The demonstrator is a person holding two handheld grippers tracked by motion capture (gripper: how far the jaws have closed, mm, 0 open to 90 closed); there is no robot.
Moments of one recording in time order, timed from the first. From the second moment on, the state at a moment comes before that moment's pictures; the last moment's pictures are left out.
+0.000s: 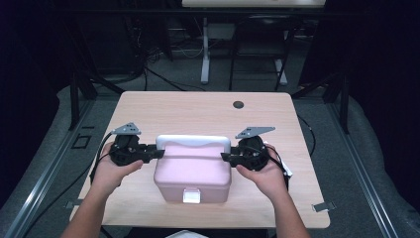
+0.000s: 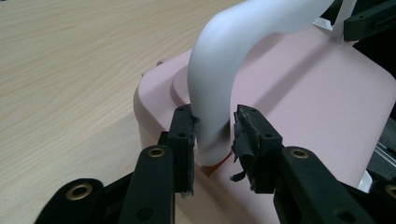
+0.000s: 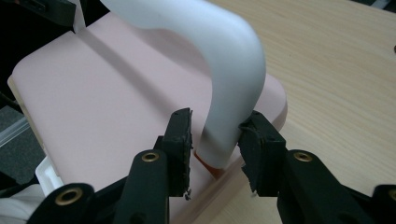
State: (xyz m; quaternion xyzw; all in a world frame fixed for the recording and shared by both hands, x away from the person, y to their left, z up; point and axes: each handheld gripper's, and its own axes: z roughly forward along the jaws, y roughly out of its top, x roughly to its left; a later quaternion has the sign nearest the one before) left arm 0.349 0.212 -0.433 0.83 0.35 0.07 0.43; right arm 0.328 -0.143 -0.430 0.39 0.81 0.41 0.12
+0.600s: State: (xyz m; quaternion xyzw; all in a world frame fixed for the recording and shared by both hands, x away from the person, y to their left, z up) left arm 0.350 0.215 -0.434 0.83 0.35 0.06 0.43; right arm 0.325 -0.145 -0.432 0.38 0.82 0.41 0.11
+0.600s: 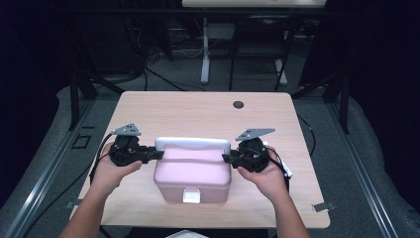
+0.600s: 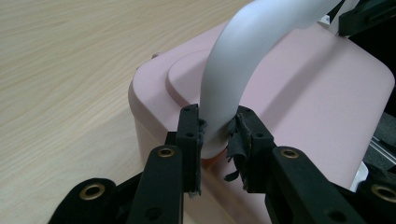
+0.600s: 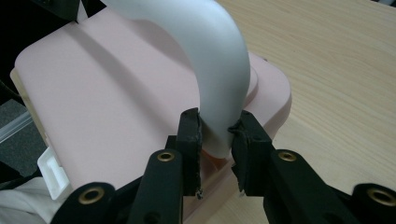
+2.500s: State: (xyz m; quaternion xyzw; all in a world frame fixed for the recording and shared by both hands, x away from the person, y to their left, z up) left arm 0.324 0.233 -0.428 0.83 0.35 0.08 0.43; right arm 0.337 -0.160 -0.403 0.39 0.76 0.50 0.12
